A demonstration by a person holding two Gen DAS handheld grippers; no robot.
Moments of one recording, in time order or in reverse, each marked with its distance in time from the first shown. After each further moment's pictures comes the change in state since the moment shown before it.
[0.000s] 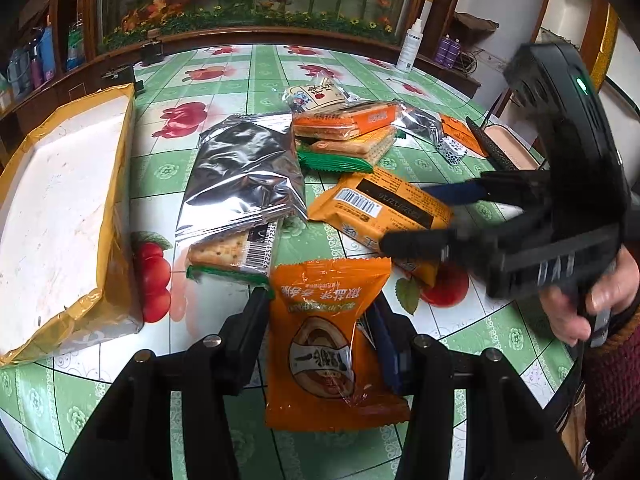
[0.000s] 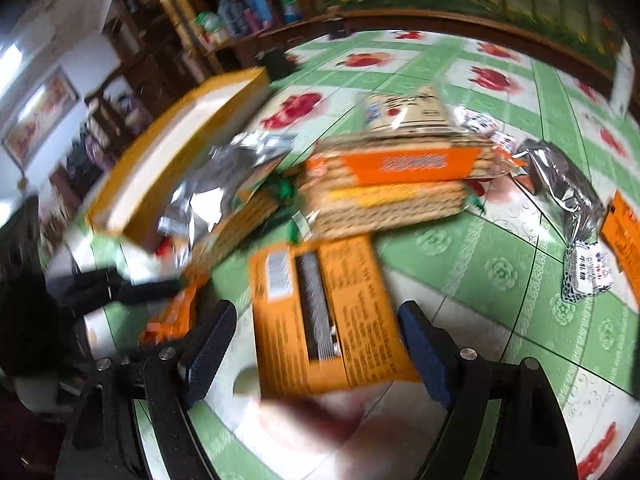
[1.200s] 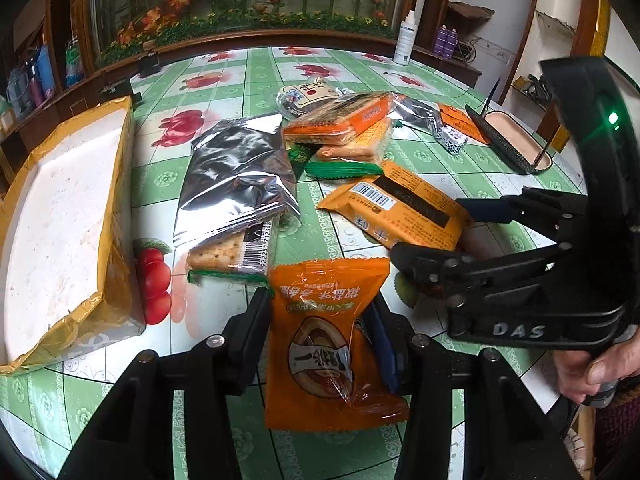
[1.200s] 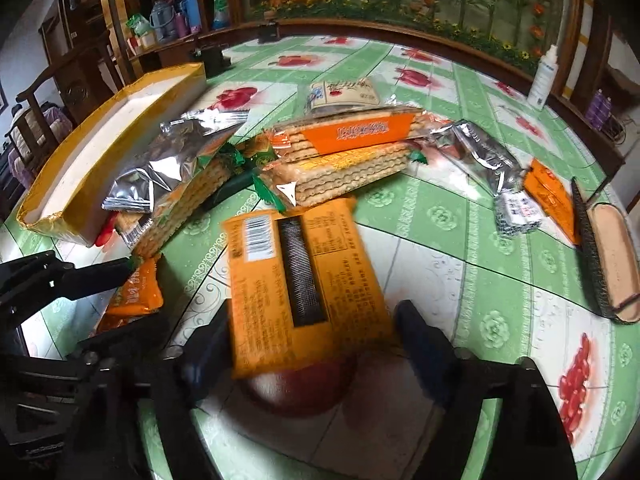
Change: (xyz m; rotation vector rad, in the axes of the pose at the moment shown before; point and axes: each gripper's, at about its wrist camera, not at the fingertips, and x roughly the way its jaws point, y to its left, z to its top) left arm -0.003 -0.009 -0.004 0.056 0.001 0.049; right arm -0.011 0.019 -0.025 0.159 -0.048 -0.274
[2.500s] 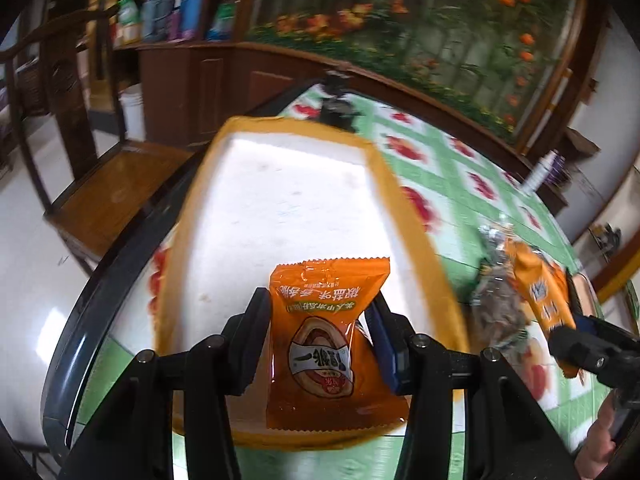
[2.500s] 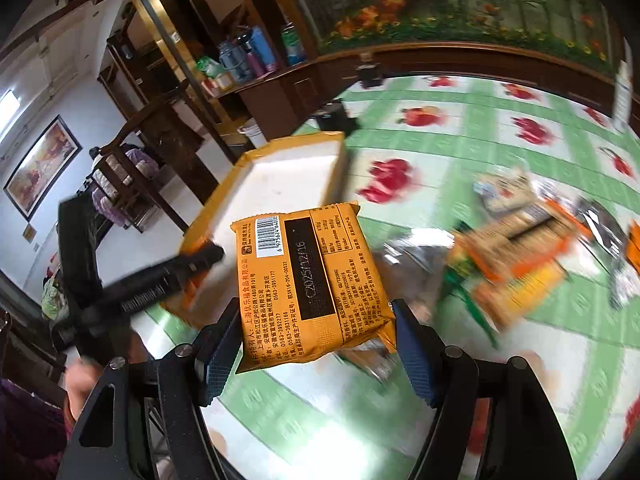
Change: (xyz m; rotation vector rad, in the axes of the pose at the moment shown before) left arm -0.065 0.203 0.010 -0.472 -0.144 0.175; right arm -0.028 0.117 0.085 0.022 -0.071 0.369
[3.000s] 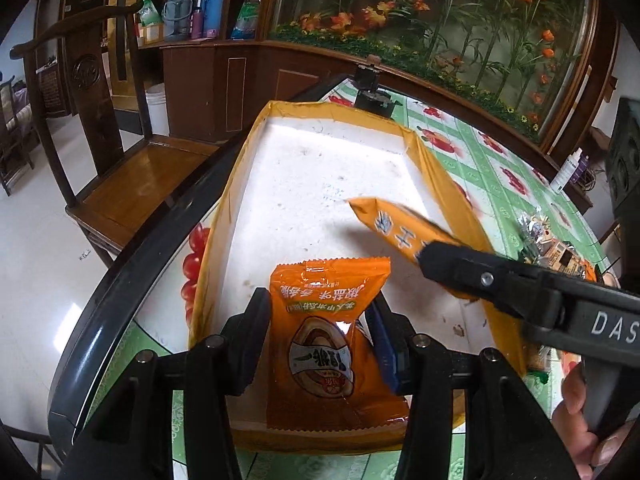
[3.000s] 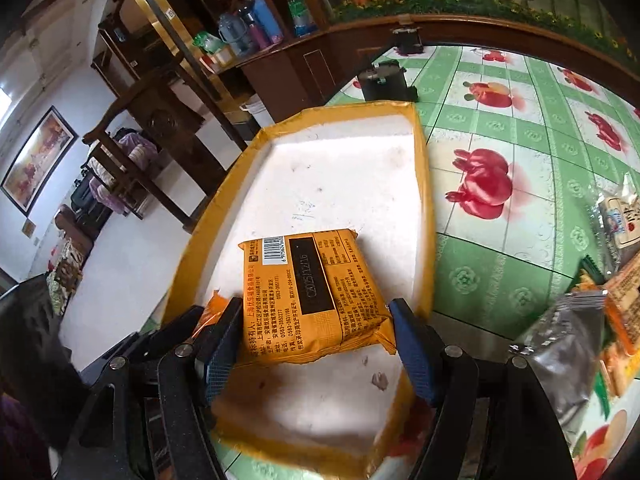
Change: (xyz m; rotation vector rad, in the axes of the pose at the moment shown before) left arm 0.005 0.018 -0.017 0.009 -0.010 0.093; right arm 0.108 0.046 0.033 -0.010 0.068 -0.005
